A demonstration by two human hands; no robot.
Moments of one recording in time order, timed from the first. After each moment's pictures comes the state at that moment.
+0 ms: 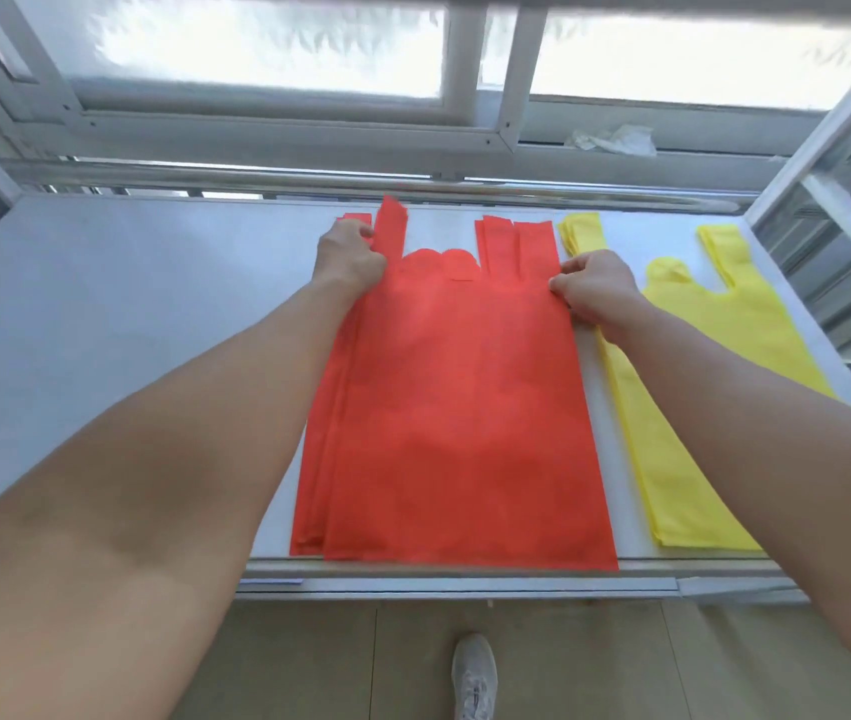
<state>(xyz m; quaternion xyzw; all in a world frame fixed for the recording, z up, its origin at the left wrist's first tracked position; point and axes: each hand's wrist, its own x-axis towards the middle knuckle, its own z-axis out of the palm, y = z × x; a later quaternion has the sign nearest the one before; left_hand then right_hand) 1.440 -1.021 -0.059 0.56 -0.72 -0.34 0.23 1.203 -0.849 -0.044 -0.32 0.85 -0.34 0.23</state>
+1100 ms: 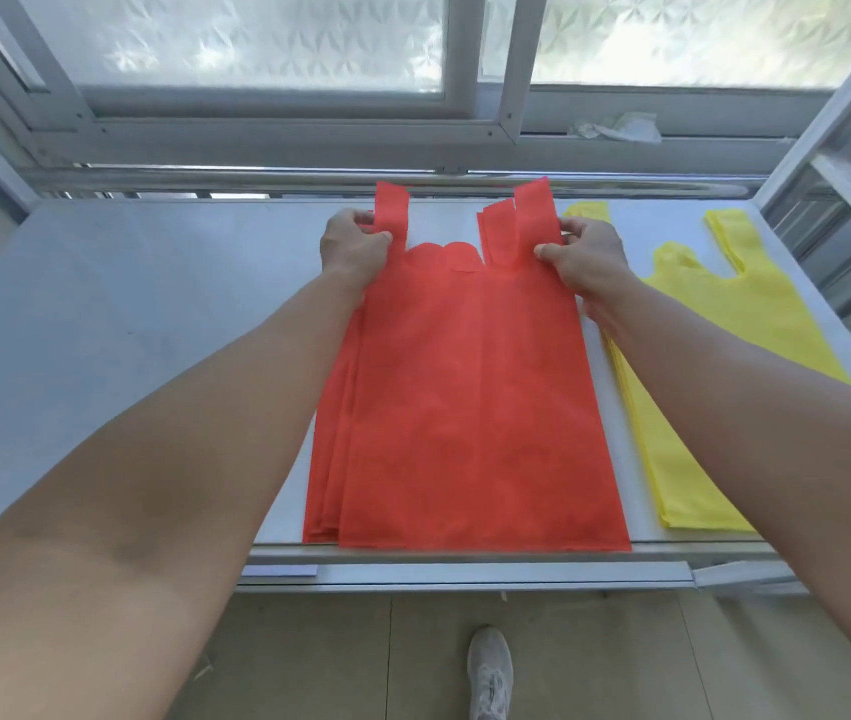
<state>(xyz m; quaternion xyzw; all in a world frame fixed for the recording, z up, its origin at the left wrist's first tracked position) 1.437 -1.014 -0.059 0.56 -0.63 -0.42 0.34 1.203 -0.872 -0.055 -0.29 0.75 -0.52 0.28</state>
